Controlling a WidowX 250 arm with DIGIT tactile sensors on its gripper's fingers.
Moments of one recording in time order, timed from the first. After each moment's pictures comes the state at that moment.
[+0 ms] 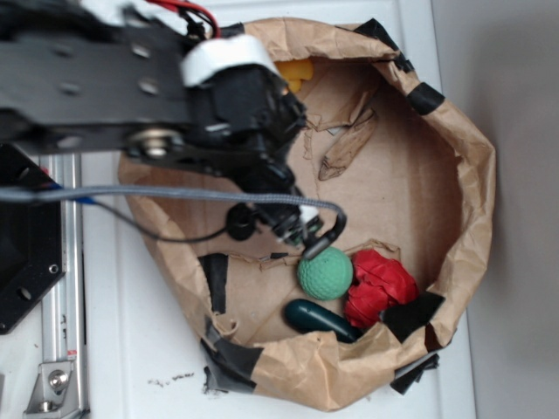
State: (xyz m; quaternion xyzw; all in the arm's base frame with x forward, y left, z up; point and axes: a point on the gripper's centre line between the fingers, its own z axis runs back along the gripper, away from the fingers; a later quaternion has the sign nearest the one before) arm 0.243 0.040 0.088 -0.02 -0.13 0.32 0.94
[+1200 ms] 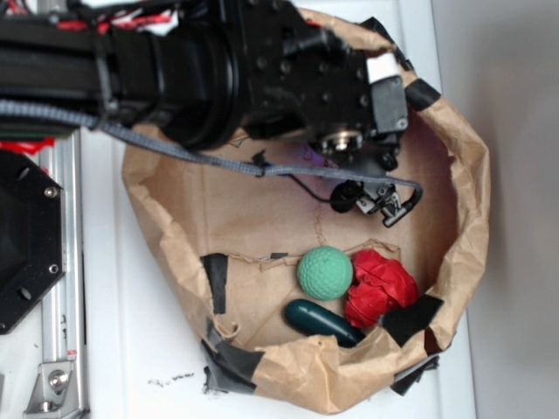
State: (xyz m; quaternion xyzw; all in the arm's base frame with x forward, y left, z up) arm 0.300 0.060 0.038 0.01 -0.10 0.32 0.94
